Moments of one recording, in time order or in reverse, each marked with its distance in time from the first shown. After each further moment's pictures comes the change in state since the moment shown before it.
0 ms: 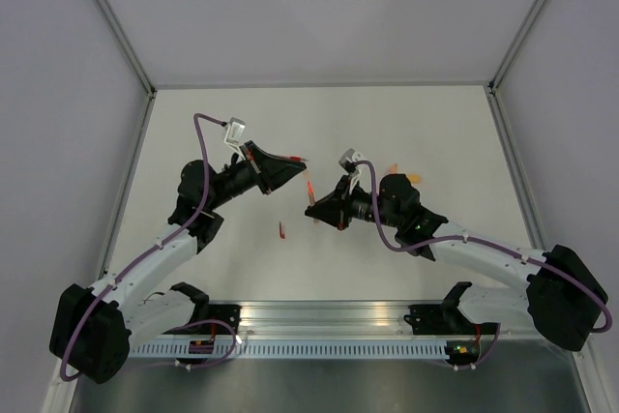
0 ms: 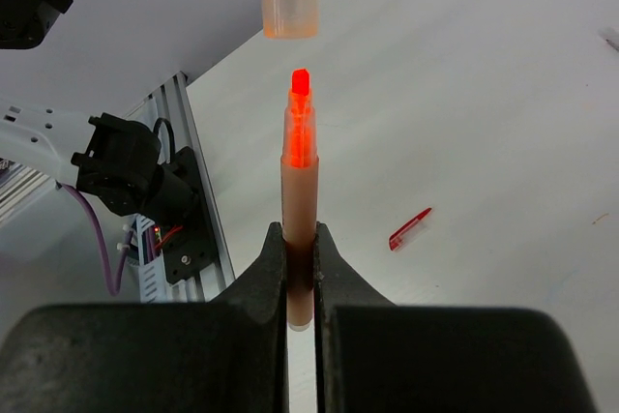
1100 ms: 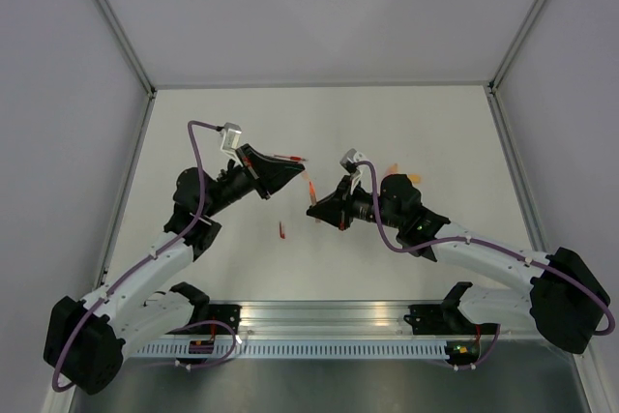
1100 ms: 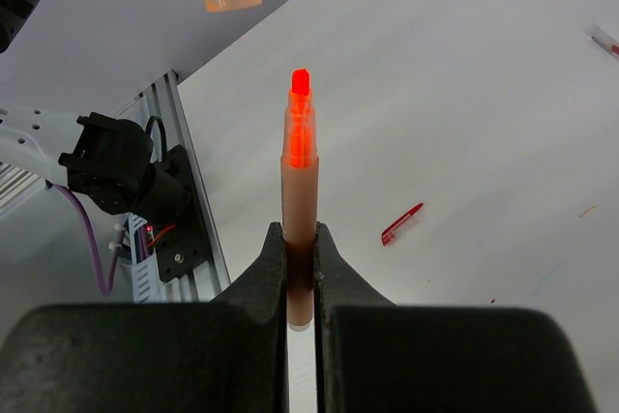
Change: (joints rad) left arm -0.039 -0.074 -0.020 -0.014 -0.065 0.077; right arm 0.000 -0.021 0.000 -0.034 0.026 -0.016
